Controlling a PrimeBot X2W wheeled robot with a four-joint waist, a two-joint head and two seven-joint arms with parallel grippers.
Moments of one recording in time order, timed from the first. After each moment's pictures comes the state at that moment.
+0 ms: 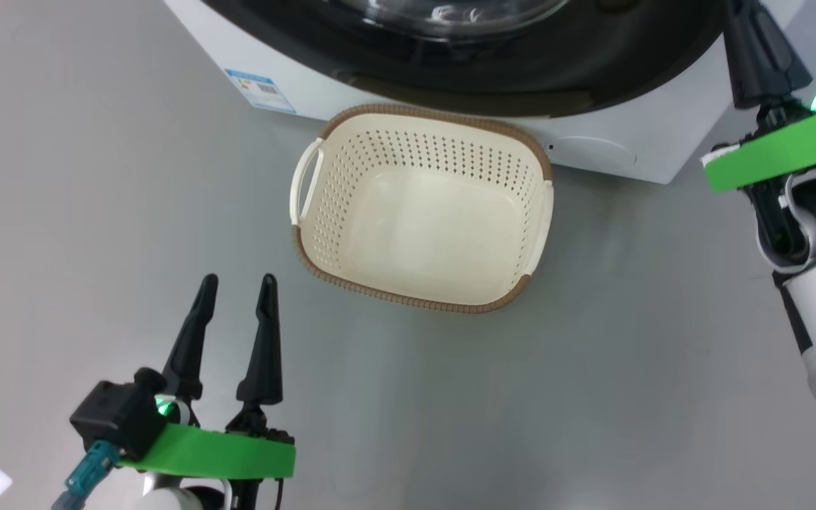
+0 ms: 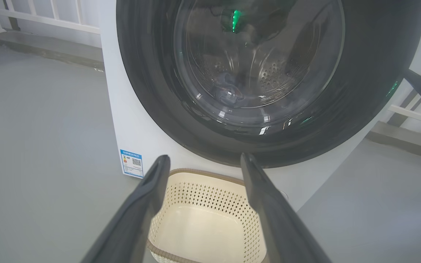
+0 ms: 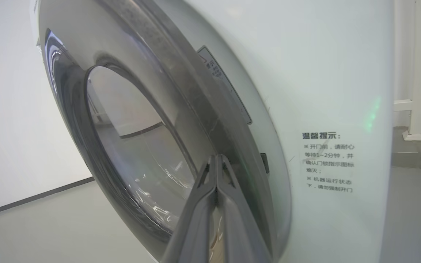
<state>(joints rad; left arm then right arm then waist) -0.14 0.04 -0.22 -0.08 -0.41 -0.03 -0.26 -0.82 -0.34 0.21 0.41 0.56 0.13 -0.26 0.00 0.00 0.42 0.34</state>
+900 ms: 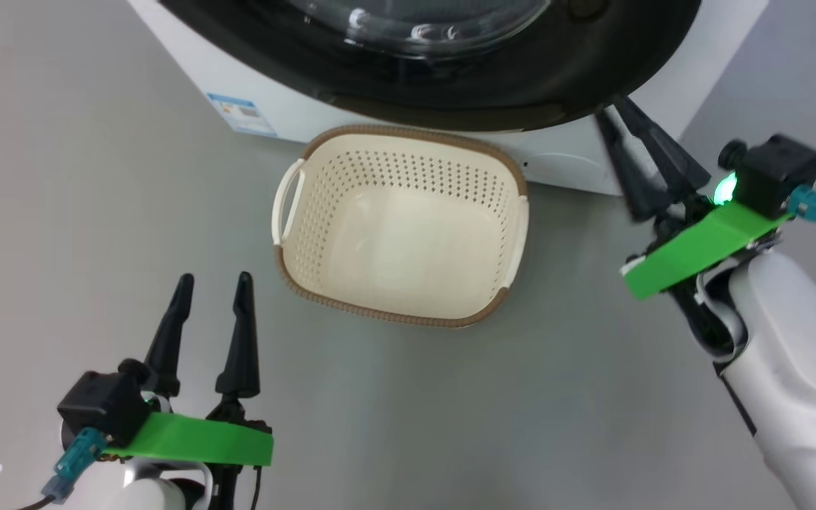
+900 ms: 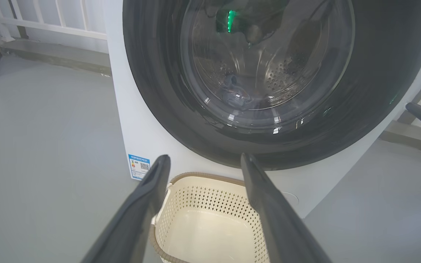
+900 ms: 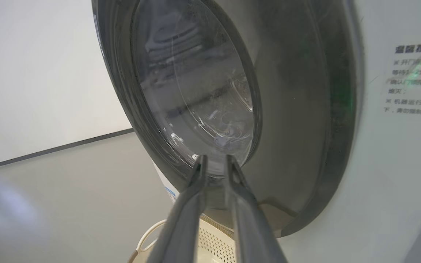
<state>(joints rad) -0.17 0.04 -0.18 0.00 -0.38 -0.05 -0.26 -0.71 -0.34 0.39 0.39 0.54 0.14 -0.26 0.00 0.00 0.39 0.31</state>
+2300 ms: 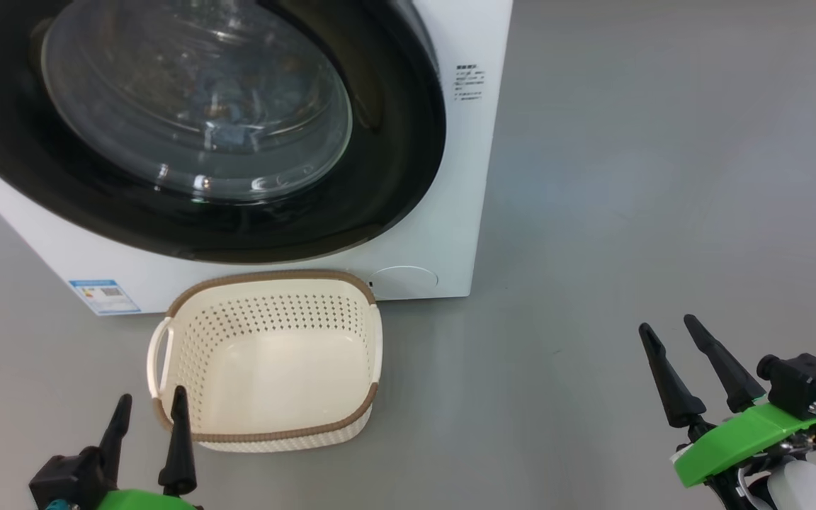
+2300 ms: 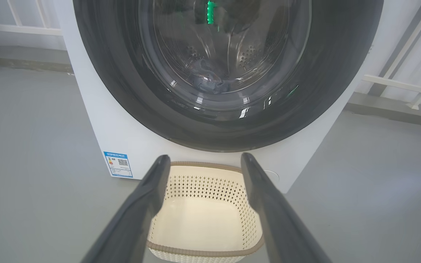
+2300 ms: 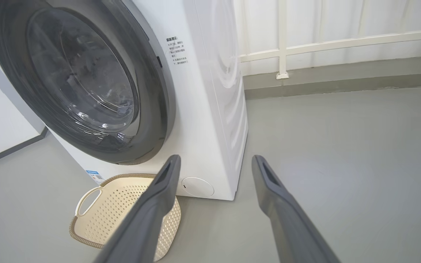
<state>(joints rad) -0.04 0.04 0.03 0.24 -0.25 -0.13 -0.26 -0.20 -0.31 0.19 0.35 0.53 0.14 -0.26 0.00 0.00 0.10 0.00</state>
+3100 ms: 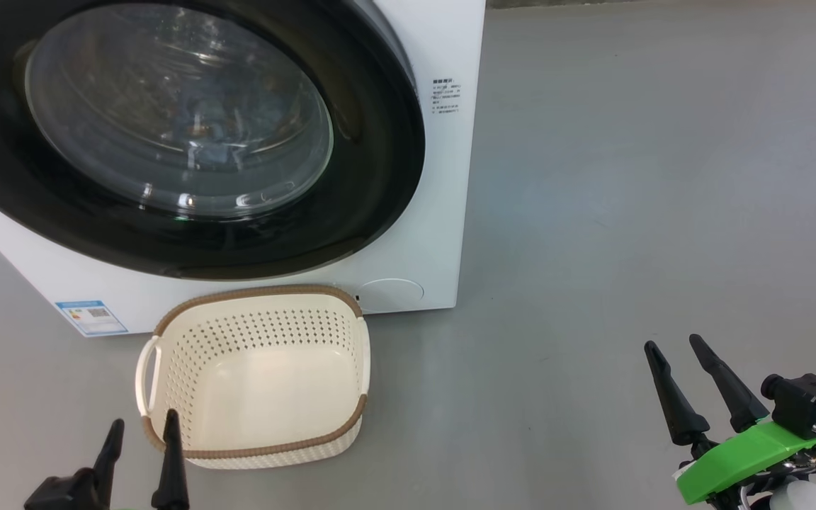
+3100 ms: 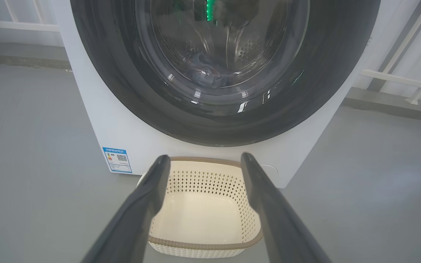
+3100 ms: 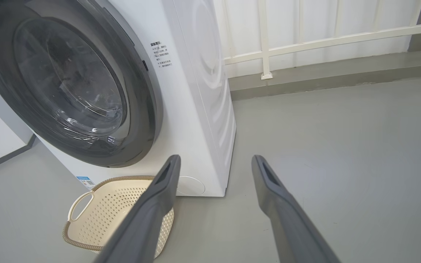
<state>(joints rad) -0.01 0.04 0.06 0.26 -0.24 -0.13 -0.26 -0.14 -0.29 0.15 0.34 0.52 0.14 -0.26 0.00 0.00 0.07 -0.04</state>
